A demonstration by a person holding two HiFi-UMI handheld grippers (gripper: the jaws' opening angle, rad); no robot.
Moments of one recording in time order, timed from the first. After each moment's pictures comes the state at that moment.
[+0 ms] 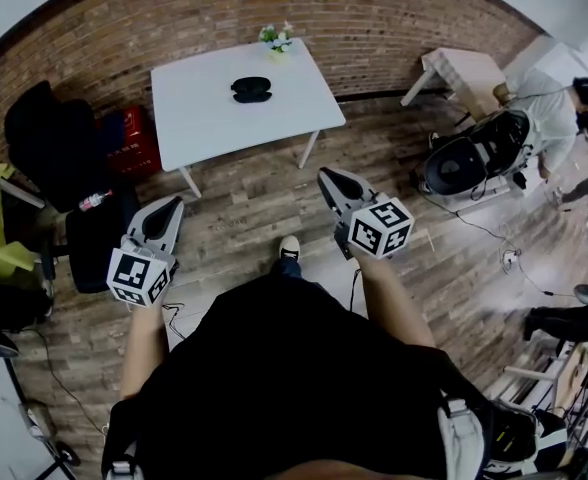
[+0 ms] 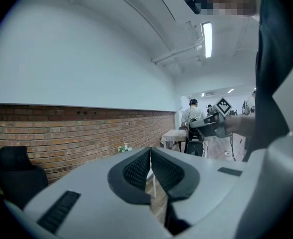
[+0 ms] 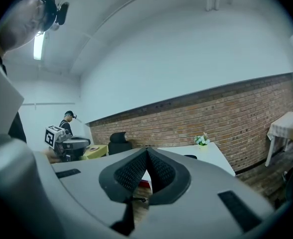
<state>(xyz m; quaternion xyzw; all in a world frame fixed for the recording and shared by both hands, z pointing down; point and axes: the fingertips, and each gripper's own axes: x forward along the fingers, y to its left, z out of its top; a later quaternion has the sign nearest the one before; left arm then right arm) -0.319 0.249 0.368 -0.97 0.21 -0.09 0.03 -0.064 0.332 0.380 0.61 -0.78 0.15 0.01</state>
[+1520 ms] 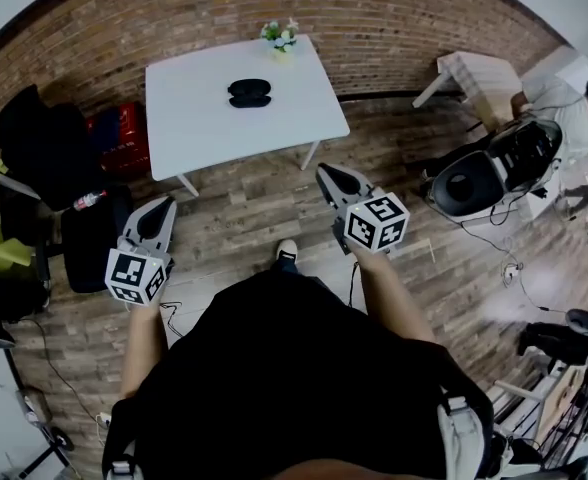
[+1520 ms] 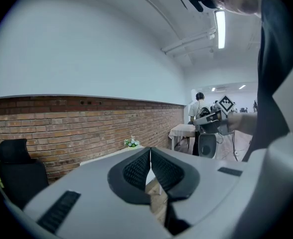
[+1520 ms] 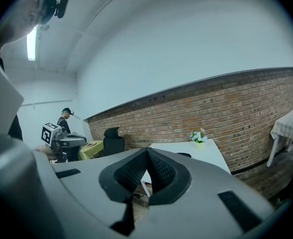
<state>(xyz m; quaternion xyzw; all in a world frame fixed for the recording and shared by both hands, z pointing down) -0.251 0.176 0.402 -0.96 0.26 -0.13 0.00 0.026 0.246 0.416 0.59 -0.79 0.17 0.03</state>
